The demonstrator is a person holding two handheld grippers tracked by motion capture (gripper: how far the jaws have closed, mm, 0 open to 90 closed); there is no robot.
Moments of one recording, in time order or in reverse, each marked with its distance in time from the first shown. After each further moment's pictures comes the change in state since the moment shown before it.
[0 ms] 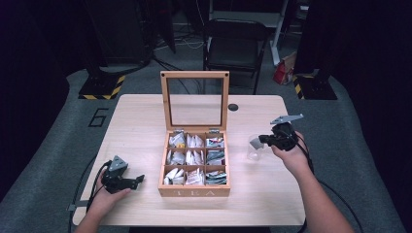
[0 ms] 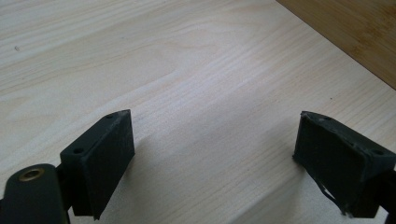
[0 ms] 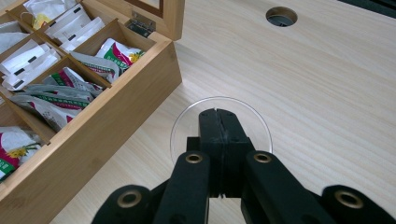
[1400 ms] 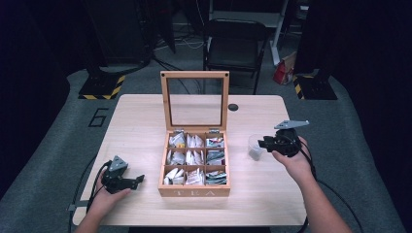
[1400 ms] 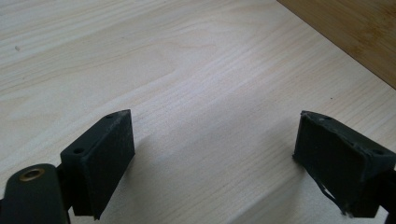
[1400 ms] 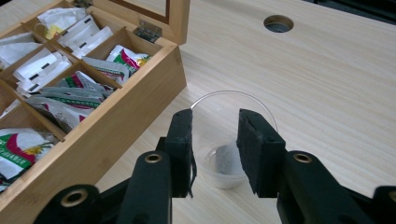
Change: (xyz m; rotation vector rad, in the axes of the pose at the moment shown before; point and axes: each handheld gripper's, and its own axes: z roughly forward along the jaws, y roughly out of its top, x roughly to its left) left arm -0.001 0.000 0.000 -0.003 0.001 -0.007; right arm 0.008 -0.015 -0.012 -0.071 0.000 0.026
